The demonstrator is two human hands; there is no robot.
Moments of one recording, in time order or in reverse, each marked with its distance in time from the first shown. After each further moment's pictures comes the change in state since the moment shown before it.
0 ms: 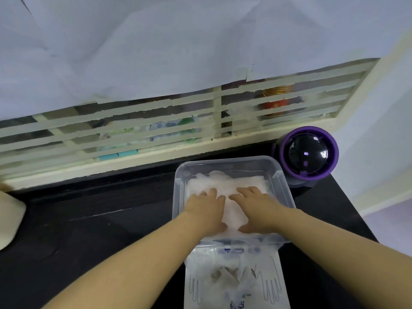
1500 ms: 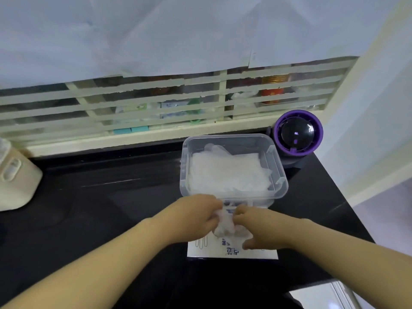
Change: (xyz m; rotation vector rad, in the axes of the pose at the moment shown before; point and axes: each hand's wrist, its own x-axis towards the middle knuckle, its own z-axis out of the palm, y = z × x) left_hand -0.116 0.009 0.034 -0.357 0.226 0.221; right_hand -0.092 -0.049 0.039 0.016 -0.107 -0.178
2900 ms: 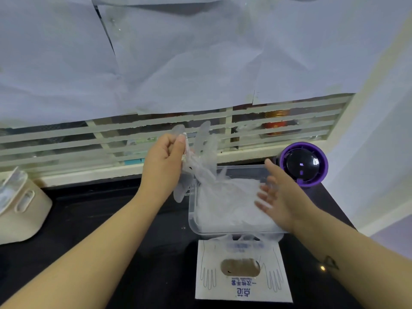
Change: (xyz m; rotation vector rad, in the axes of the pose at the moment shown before) left_hand 0.009 -0.032 -0.105 -0.757 1.049 -0.230; right_hand -0.002 -0.002 -0.085 1.988 0.707 0.341
